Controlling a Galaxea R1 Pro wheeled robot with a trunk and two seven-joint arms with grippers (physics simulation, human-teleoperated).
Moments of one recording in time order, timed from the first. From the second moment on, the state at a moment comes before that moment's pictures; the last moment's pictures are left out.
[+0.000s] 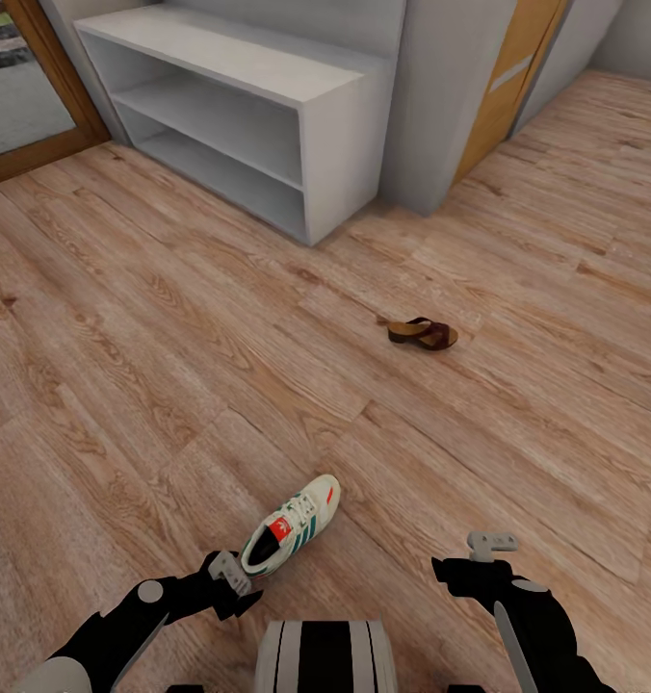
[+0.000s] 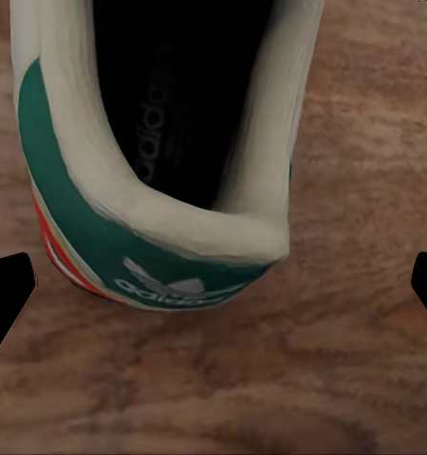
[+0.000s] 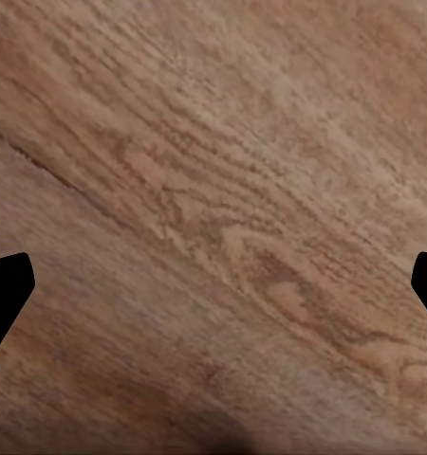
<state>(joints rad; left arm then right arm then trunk) -0.54 0.19 -0.41 -0.52 -0.05 -0.14 -0.56 -0.15 0.00 -0.04 -1.51 0.00 0.80 0.01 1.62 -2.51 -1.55</state>
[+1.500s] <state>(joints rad) -0.57 0.19 -0.41 -0.52 -0.05 -0.14 -0.56 -0.15 0.00 -0.04 -1.51 0.00 0.80 0.01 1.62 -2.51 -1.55</state>
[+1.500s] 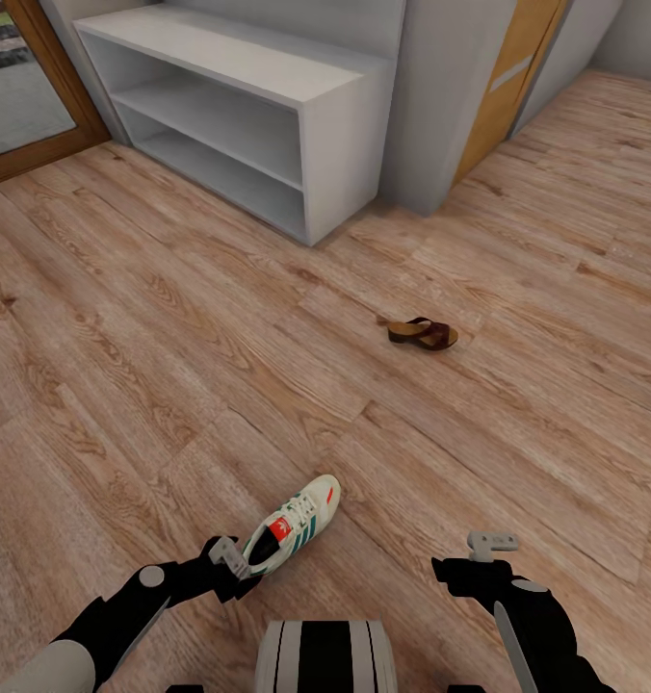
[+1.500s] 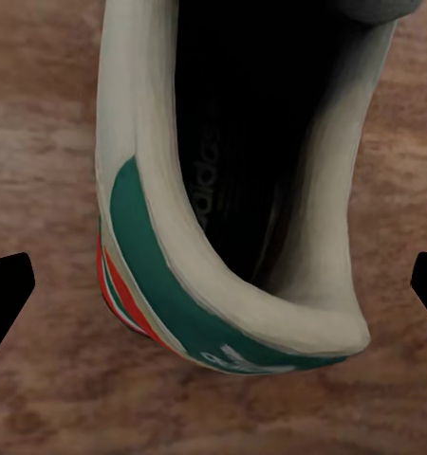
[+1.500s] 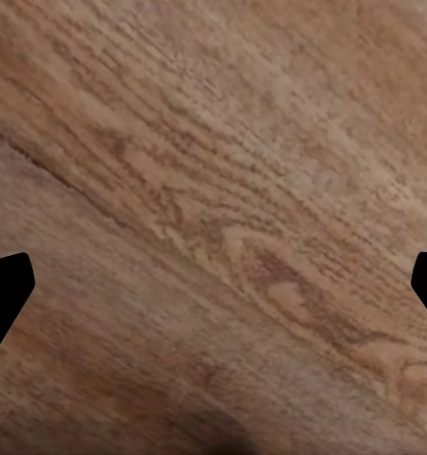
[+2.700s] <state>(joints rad) -0.59 0.19 -0.41 -0.52 -0.05 -0.13 -0.56 -0.15 0.00 -0.04 -1.51 0.00 0.80 0.01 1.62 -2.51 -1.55</state>
